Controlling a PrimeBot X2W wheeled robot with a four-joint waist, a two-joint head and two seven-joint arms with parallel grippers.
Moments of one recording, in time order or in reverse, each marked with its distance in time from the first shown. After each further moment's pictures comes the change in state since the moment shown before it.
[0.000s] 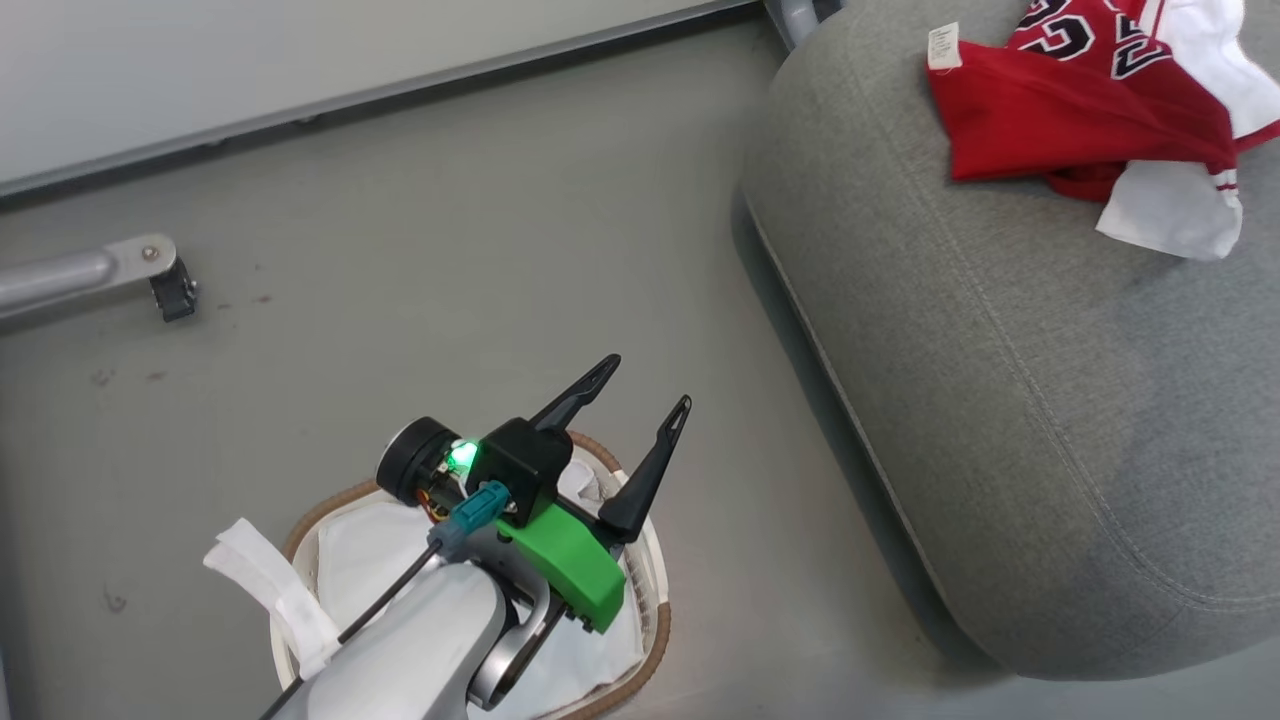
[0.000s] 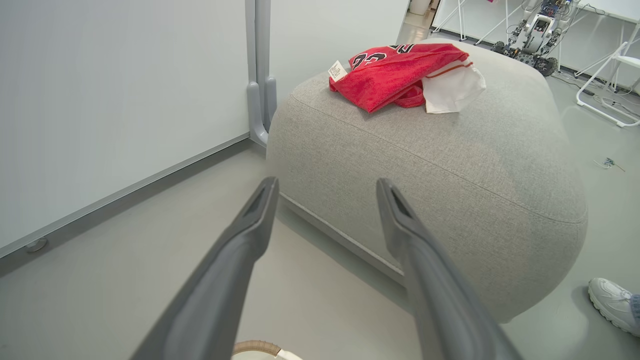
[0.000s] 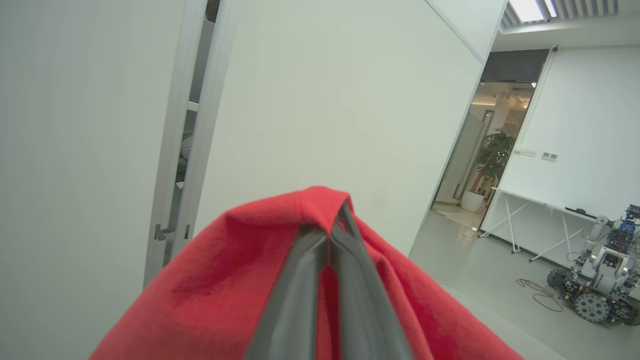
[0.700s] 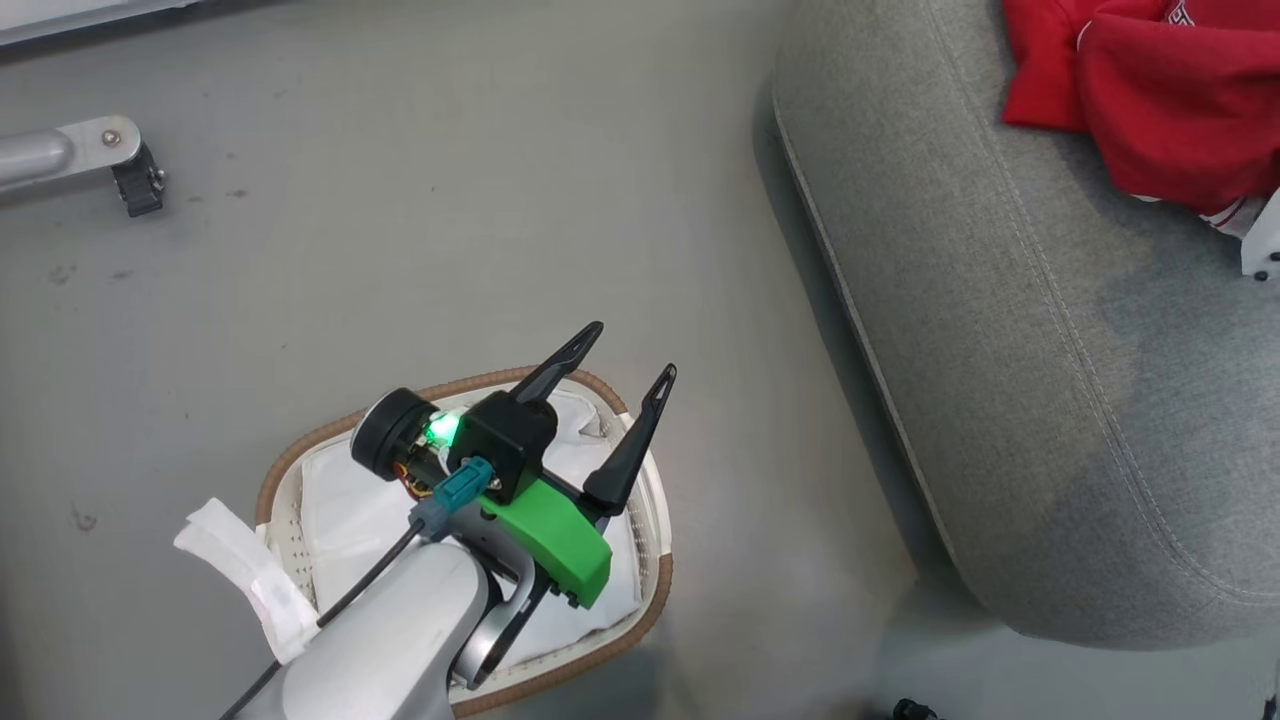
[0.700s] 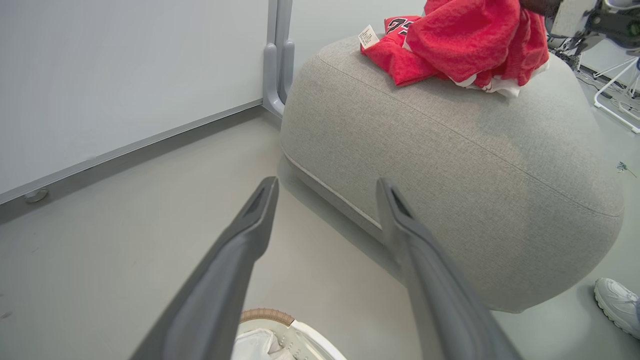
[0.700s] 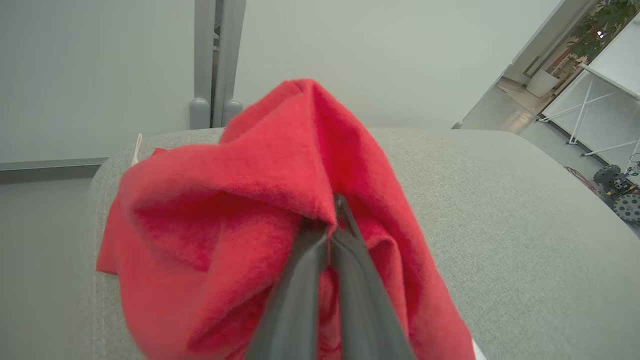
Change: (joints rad) left arm -0.031 0.042 0.008 -0.069 0.004 0.030 0.041; right arm 0.261 0.102 -0.061 0.190 -0.065 0.000 -0.050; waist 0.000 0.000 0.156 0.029
